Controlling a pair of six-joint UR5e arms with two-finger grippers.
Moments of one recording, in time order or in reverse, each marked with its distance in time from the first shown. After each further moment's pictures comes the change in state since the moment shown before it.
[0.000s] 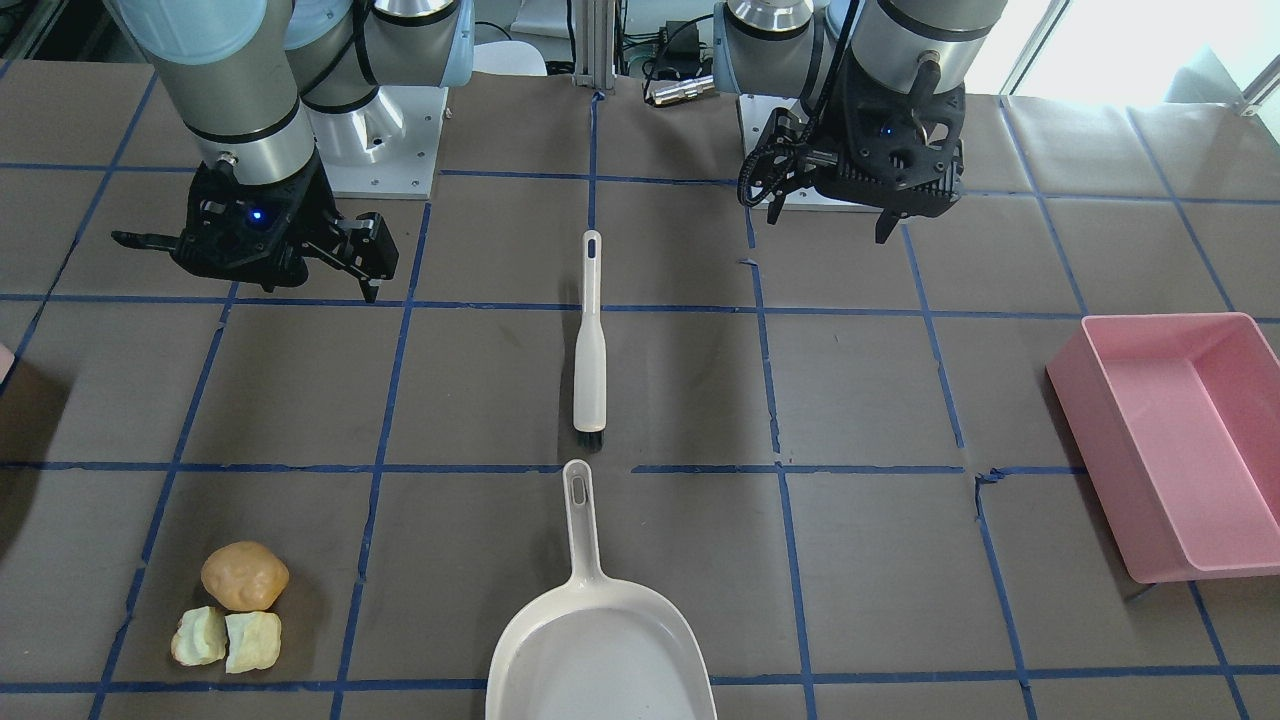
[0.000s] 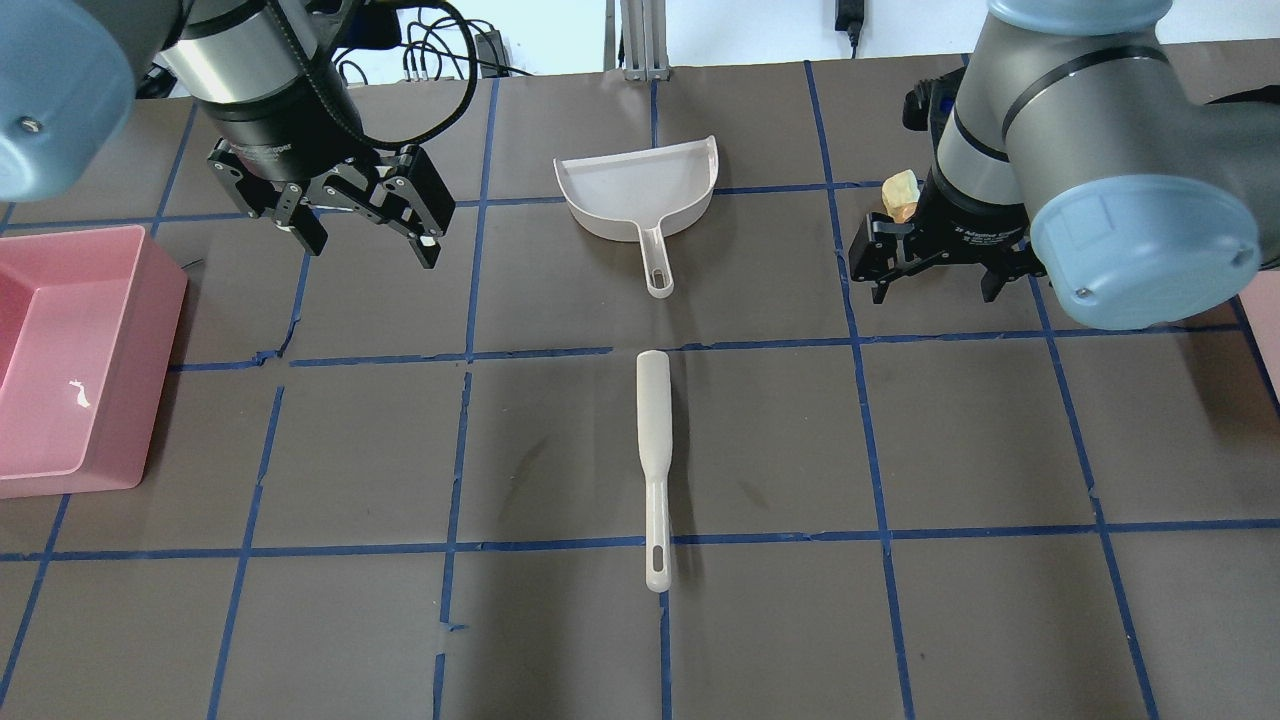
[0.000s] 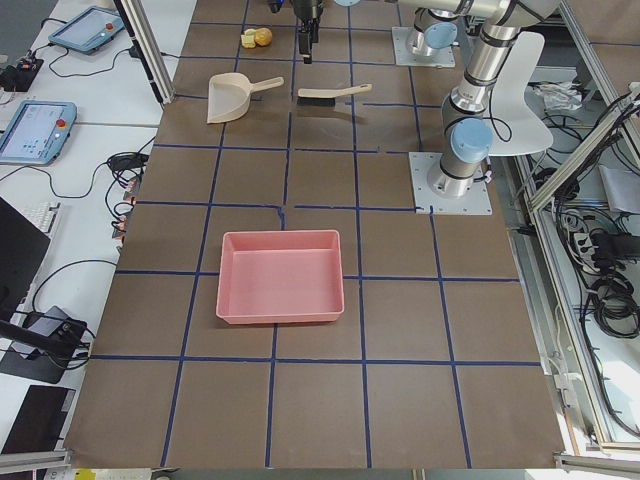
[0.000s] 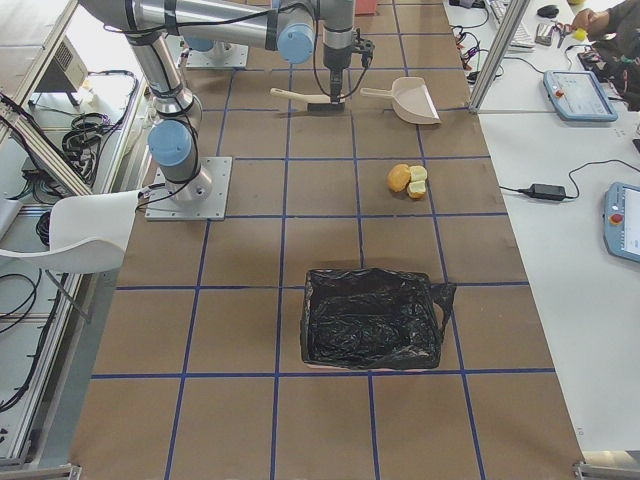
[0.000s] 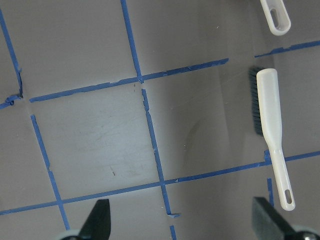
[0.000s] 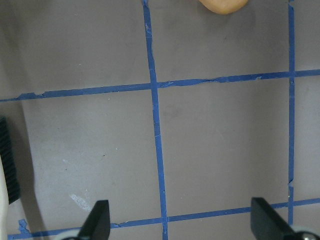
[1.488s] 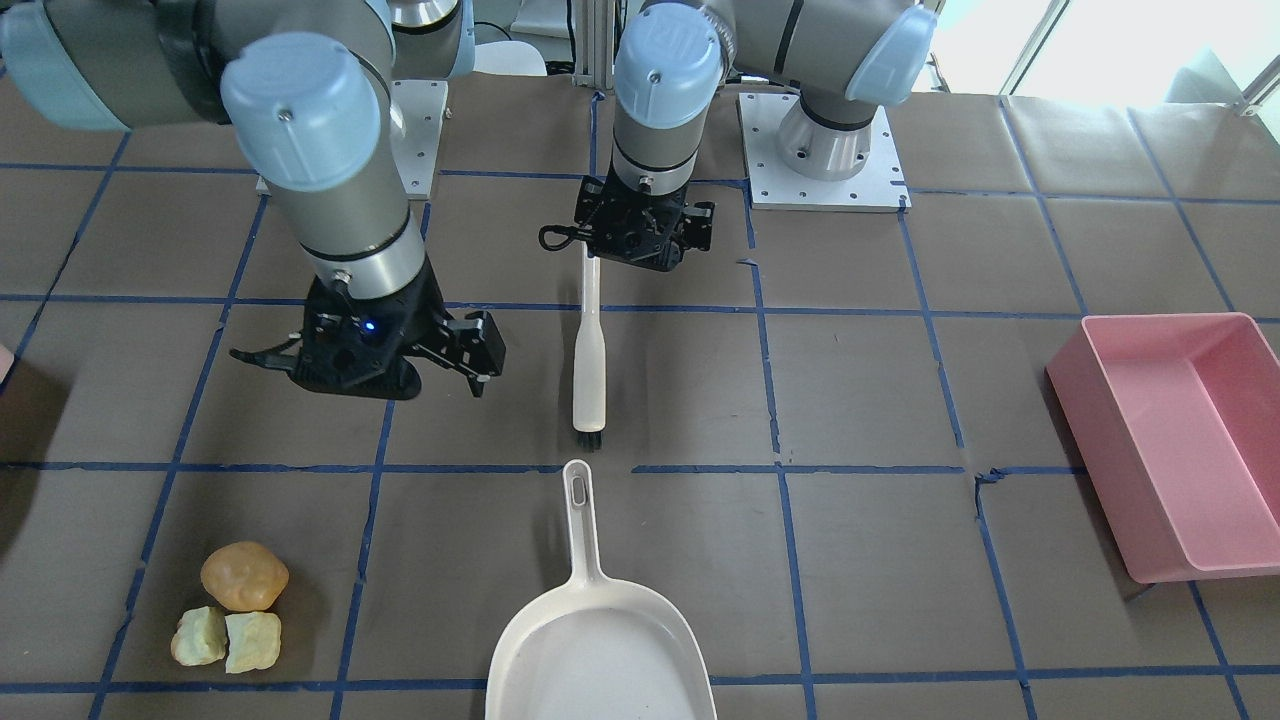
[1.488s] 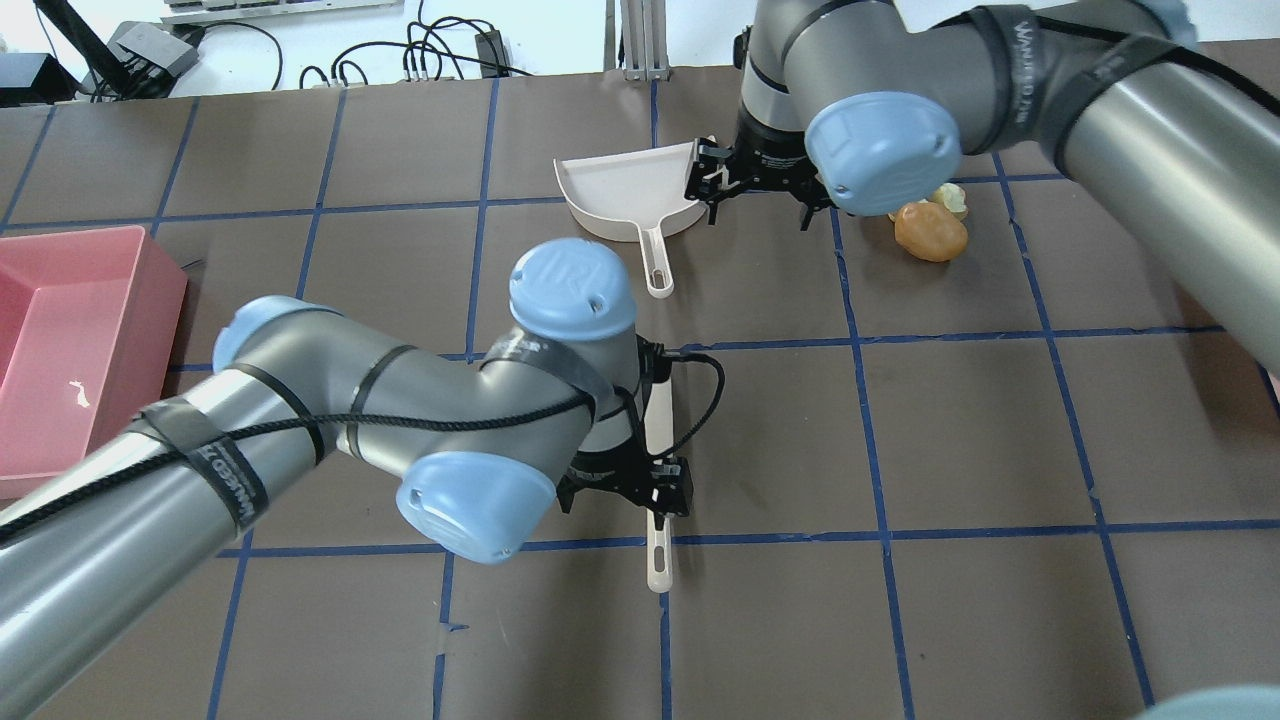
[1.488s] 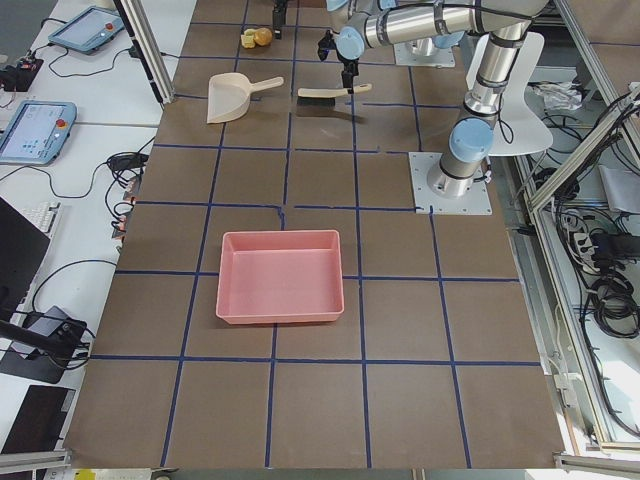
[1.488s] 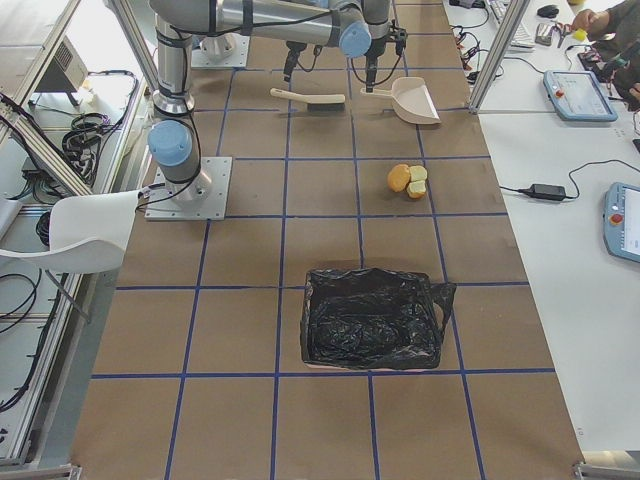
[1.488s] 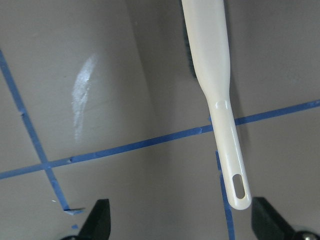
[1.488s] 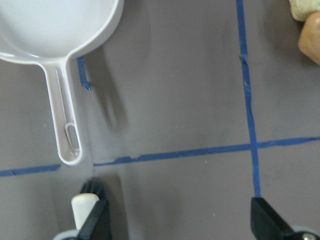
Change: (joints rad) left arm -0.404 -0.137 -0.529 0.512 -0.101 -0.358; right arm 0.200 0.418 -0.341 -0.137 0.096 0.246
